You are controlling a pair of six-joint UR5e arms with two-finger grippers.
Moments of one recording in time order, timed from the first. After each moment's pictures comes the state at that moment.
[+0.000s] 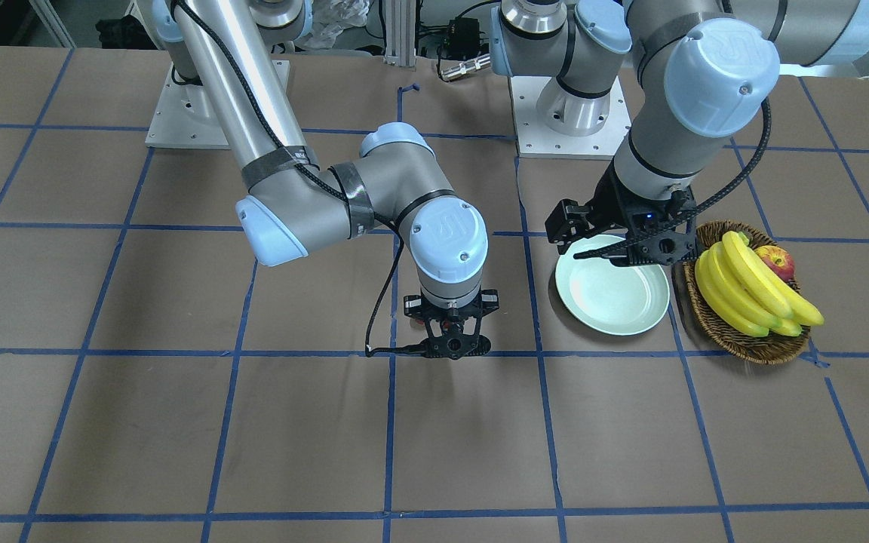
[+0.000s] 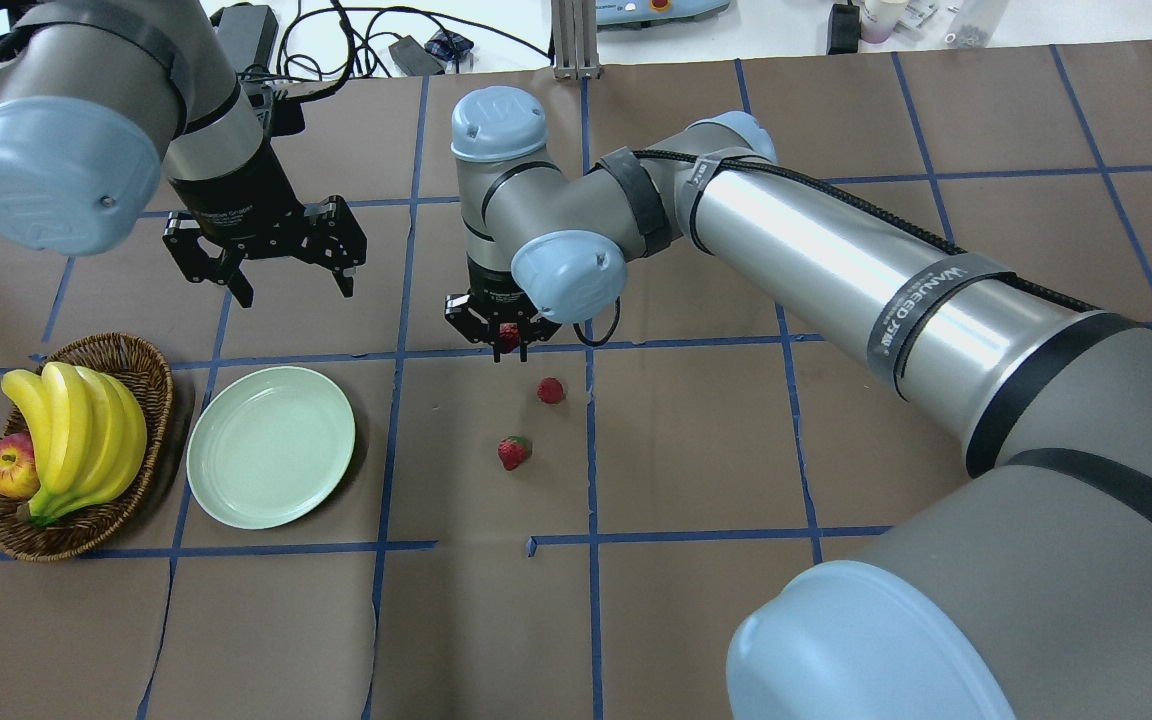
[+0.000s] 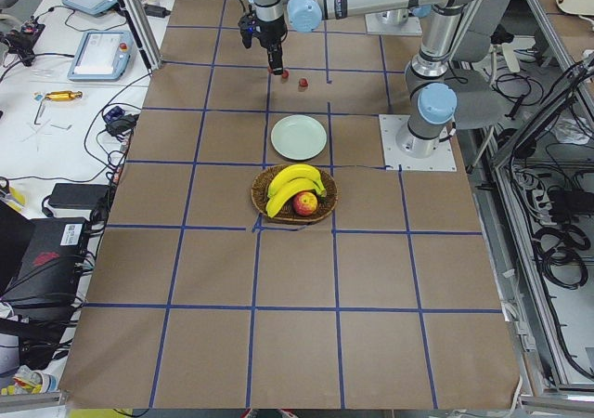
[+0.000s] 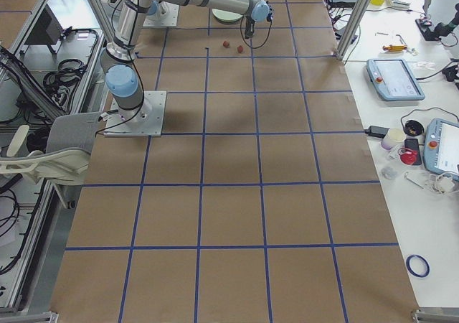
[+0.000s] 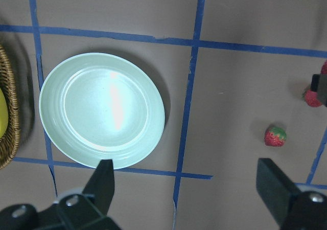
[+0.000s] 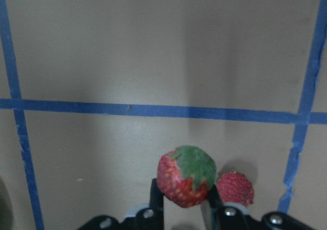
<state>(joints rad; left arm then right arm) -1.55 -1.68 -1.64 -1.52 1.60 -0.09 2.05 -0.94 1.41 -1.93 -1.40 0.42</state>
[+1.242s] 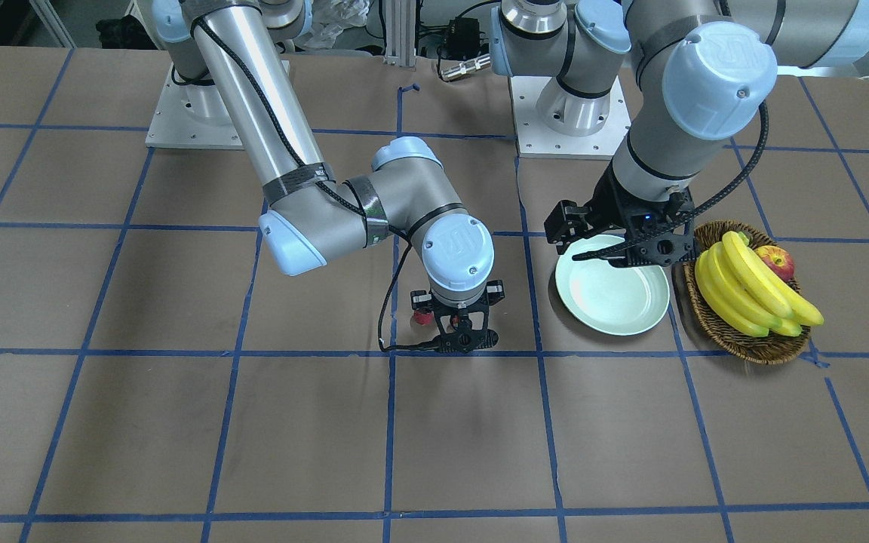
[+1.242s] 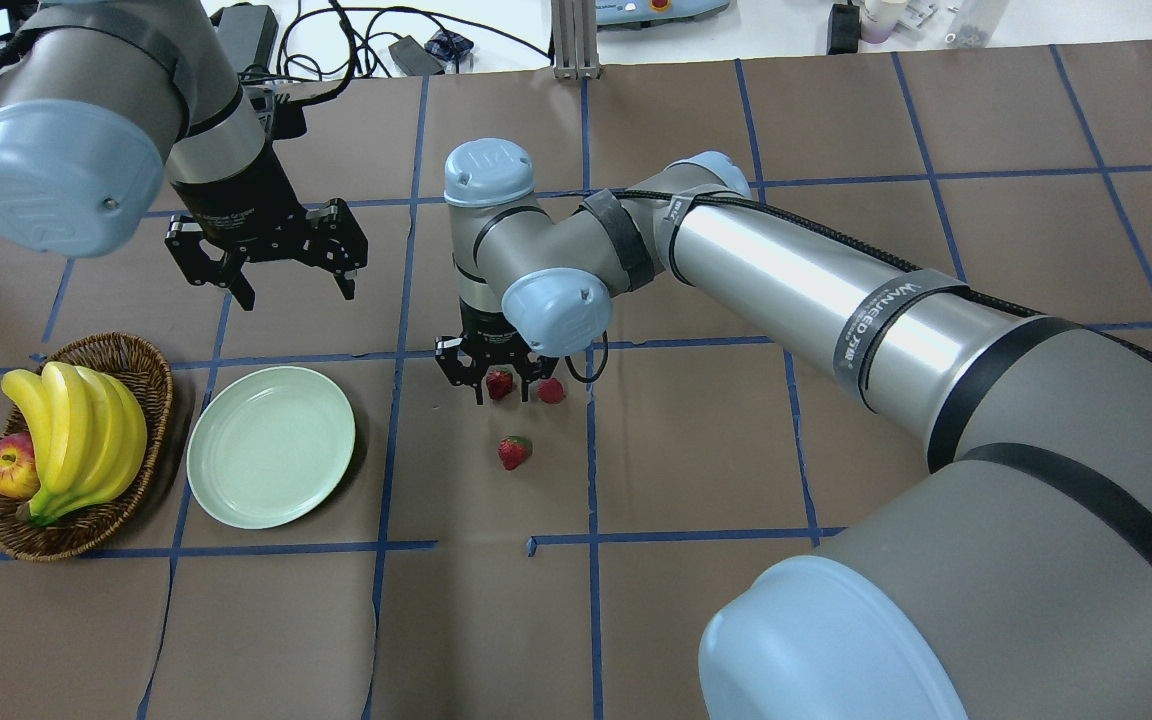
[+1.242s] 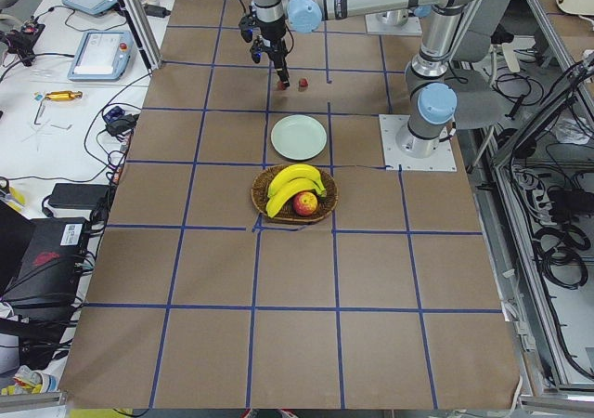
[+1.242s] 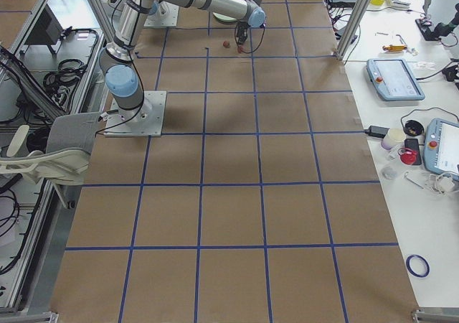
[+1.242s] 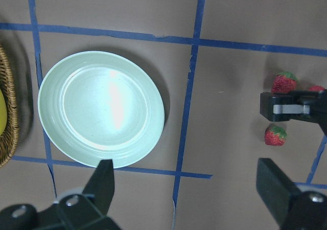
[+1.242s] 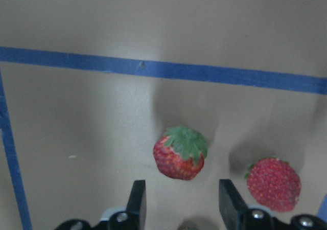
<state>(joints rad) -1.55 -1.68 -1.65 -1.52 1.60 -0.09 2.07 -0.93 1.45 -1.93 -1.37 0.38</state>
